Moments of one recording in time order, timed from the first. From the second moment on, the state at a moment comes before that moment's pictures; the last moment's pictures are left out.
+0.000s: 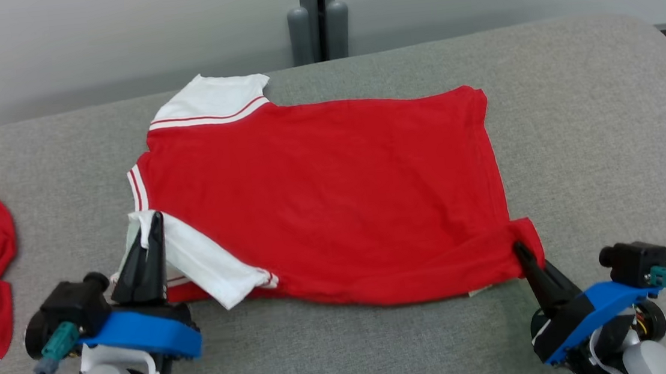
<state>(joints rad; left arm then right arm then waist) -0.20 0.24 -0.21 0.28 -0.39 -0.11 -0.23 -0.13 -0.13 0.11 0.28 0.55 0.13 0.05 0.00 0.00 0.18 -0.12</state>
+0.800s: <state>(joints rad) -0.47 0.27 -0.23 0.57 -0.40 -0.13 -0.26 -0.32 -0.16 0.14 0.39 0.57 0.13 -0.07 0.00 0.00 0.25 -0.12</state>
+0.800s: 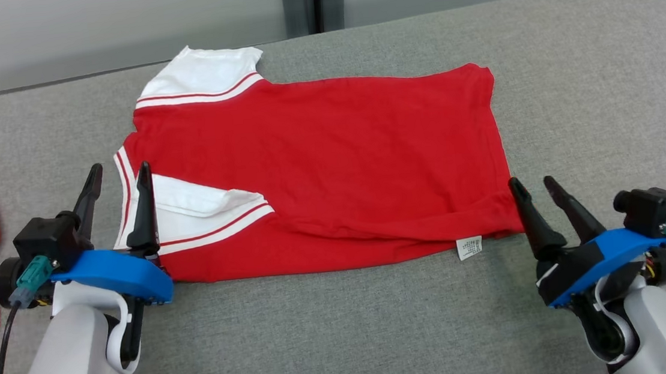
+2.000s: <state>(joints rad) -0.33 0.25 -0.20 0.75 -0.38 -0.12 -0.26 -0.31 -0.18 0.18 0.56 0.43 0.13 -0.10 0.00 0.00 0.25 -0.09</state>
